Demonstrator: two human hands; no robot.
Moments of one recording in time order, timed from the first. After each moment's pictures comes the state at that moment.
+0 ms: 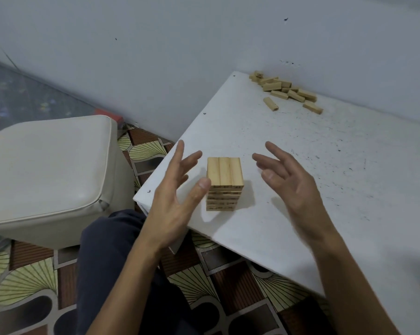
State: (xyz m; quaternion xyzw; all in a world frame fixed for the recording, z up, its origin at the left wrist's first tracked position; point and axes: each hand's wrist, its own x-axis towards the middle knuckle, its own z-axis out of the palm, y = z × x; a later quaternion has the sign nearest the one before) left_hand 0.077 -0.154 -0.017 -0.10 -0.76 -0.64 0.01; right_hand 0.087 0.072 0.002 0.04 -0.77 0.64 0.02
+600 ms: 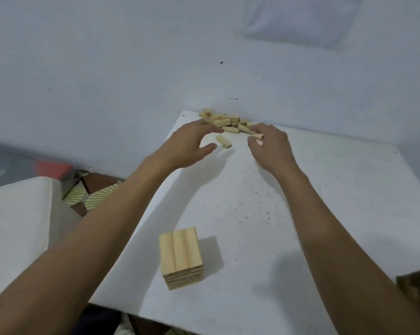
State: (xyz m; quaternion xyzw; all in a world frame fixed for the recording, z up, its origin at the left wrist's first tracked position) left_hand -0.171 -0.046 0.029 -0.41 -0.88 -0.25 0.04; right_hand -0.088 0.158 0.028 -0.13 -0.93 0.30 0.15
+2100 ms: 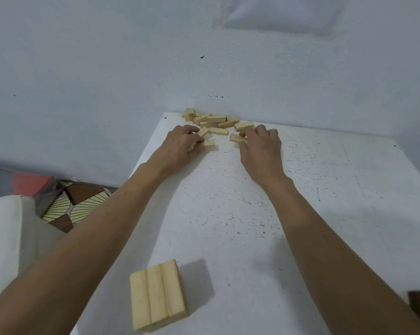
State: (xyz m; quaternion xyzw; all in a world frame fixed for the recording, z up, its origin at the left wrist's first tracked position) left_hand -0.225 -0.013 -0.024 -0.38 -0.90 -0.20 0.08; right_hand -0.127 0.185 -0.027 -0.13 -0.95 0.12 0.24
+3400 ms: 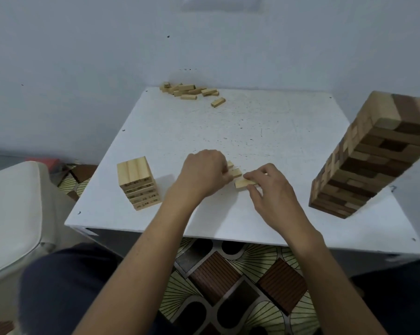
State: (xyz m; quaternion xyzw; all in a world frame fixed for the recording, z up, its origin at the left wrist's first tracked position) left_hand 0.063 0.033 0.021 -0.34 -0.94 -0.08 -0.04; right_hand 0.179 0.168 -0.032 -0.09 -0.95 0.25 0.19
